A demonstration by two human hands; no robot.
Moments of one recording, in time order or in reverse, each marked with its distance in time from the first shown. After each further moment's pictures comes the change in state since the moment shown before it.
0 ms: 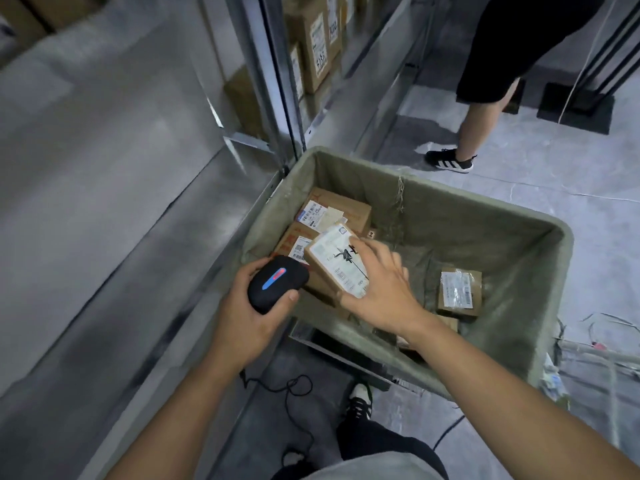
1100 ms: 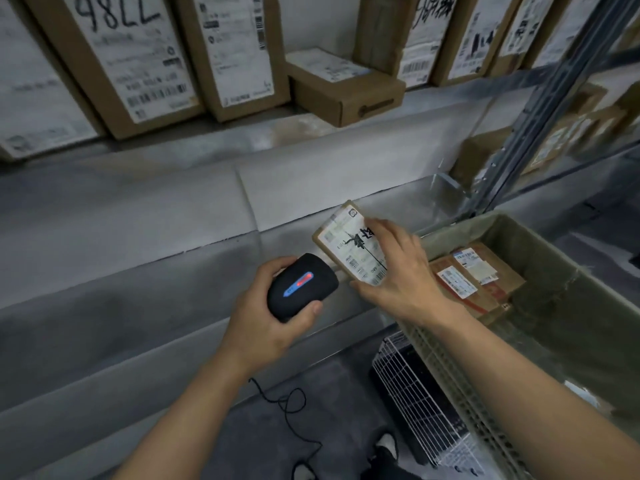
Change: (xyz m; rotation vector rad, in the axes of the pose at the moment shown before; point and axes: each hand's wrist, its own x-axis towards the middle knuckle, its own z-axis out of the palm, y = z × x) left_hand -0.277 -0.049 -0.194 -0.135 0.543 0.064; right_hand -0.118 -0.263 0.086 -0.169 -0.074 -0.809
